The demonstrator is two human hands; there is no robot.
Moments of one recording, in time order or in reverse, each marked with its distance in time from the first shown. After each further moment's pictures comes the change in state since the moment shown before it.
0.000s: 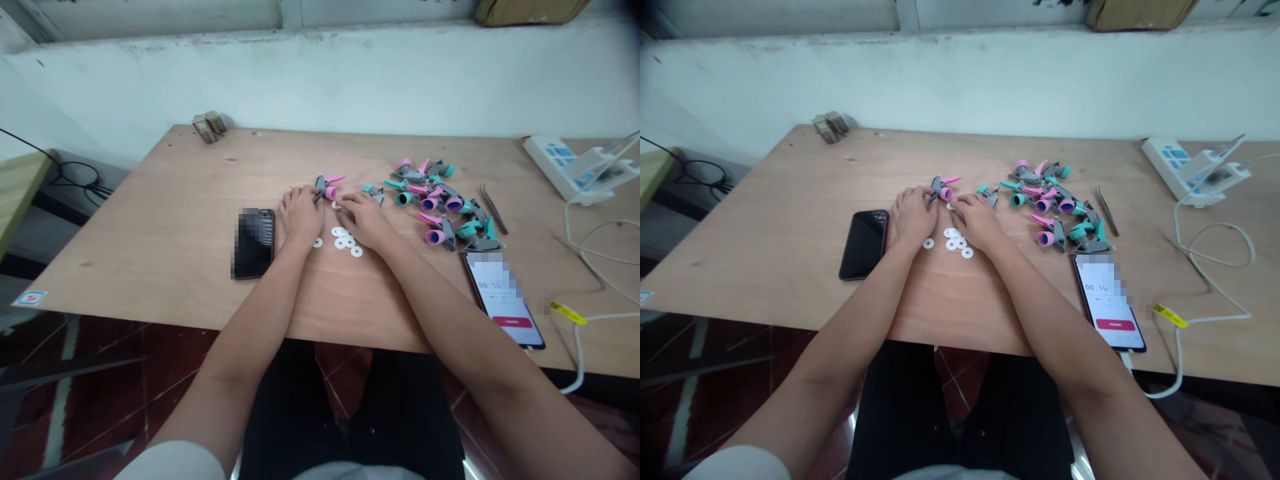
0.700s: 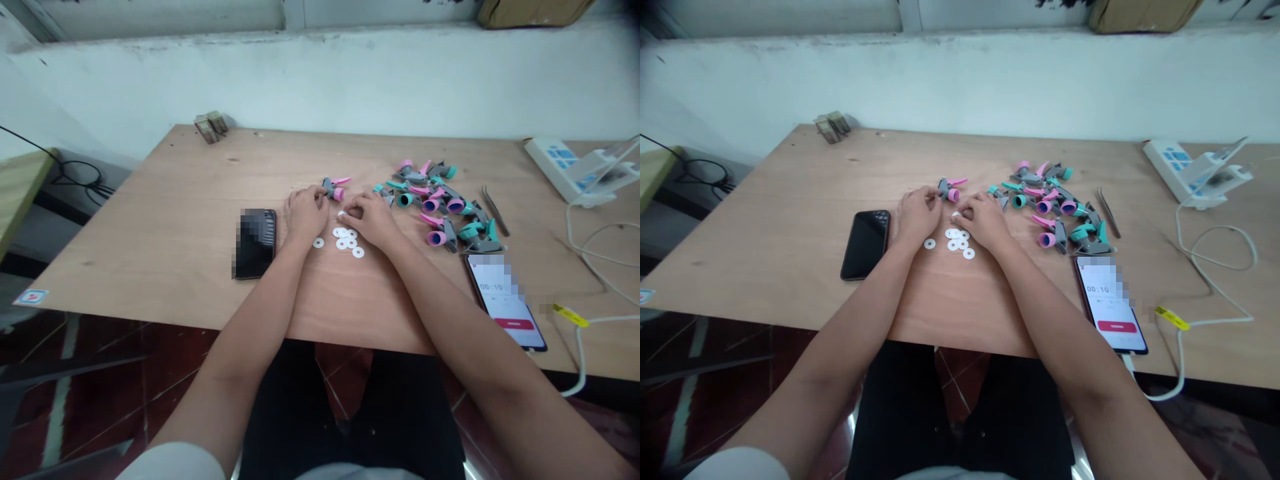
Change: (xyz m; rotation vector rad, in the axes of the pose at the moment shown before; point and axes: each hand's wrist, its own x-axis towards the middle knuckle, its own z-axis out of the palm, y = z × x) left_hand 0.004 0.006 -0.008 -0.015 -0.073 0.023; right_hand 0.000 0.004 -0.005 0.039 0.037 0.193
